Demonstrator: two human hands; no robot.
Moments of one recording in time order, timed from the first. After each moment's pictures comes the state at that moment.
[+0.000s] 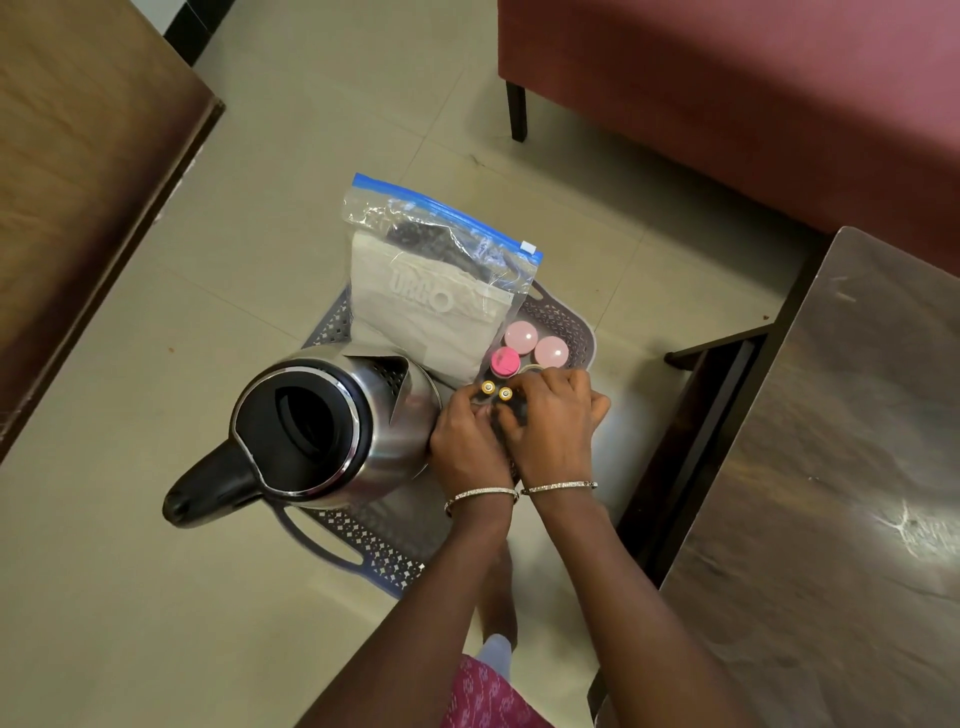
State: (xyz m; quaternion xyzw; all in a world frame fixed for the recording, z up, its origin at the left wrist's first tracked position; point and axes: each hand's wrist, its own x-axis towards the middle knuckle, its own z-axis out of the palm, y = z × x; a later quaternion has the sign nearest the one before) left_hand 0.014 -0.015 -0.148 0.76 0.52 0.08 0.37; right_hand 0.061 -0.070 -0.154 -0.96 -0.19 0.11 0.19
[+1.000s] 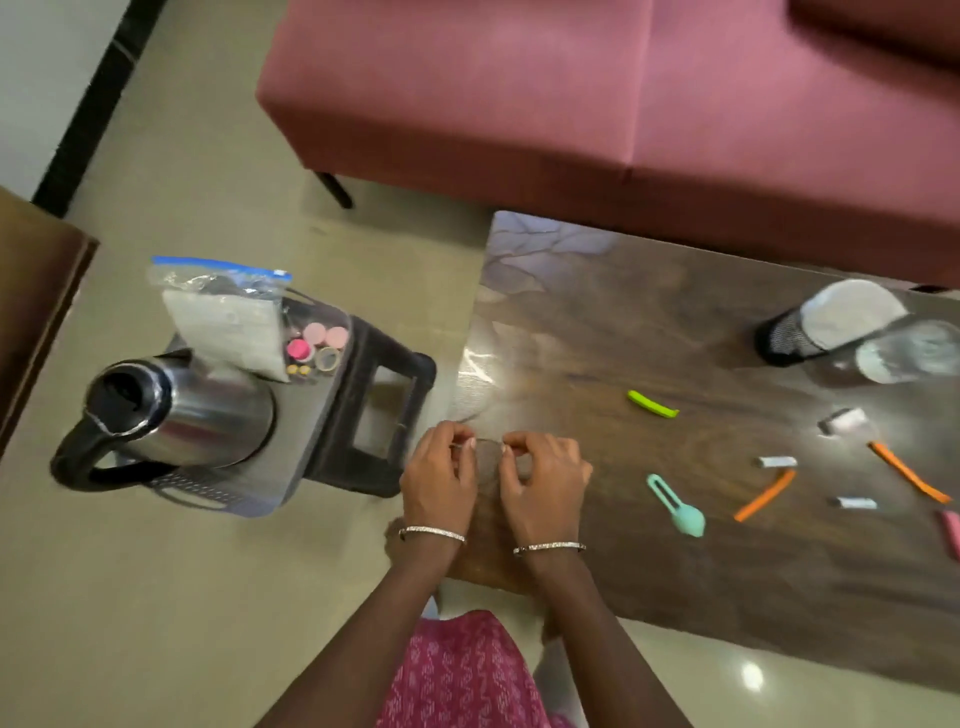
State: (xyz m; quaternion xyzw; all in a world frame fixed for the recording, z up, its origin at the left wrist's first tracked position) left_hand -0.041 -0.260 -0.004 0.89 0.23 0.03 0.39; right_hand -0.024 -0.371 -0.003 -0.94 0.04 0.07 0.32
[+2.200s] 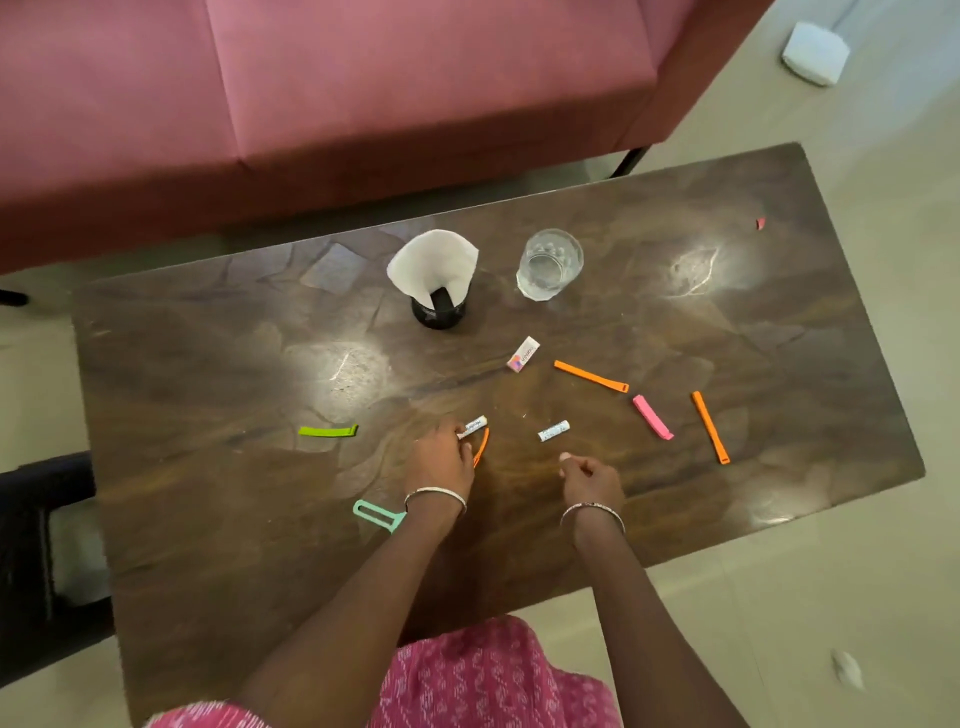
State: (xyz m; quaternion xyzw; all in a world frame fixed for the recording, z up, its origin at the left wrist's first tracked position) left_hand 0.074 -0.663 -0.080 0.93 0.02 -0.26 0.27; right_hand 0.005 -0.825 -0.075 -0.65 0.61 0.11 0.44
